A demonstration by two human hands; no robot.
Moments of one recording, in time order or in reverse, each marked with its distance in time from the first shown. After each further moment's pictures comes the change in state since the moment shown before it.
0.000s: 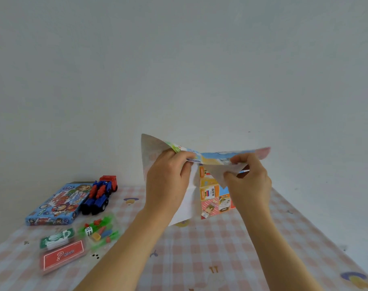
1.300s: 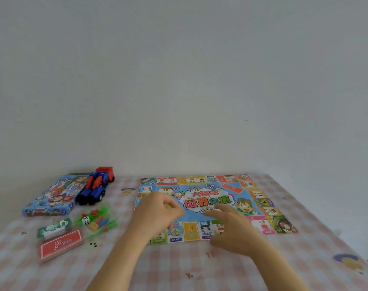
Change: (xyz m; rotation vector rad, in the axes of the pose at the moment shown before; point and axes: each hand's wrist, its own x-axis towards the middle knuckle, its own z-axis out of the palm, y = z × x) left_hand -0.066 -0.023 -0.013 -0.109 -0.799 -0.642; right_hand -0.038 0.094 -0.004 -0.674 -0.924 -0.073
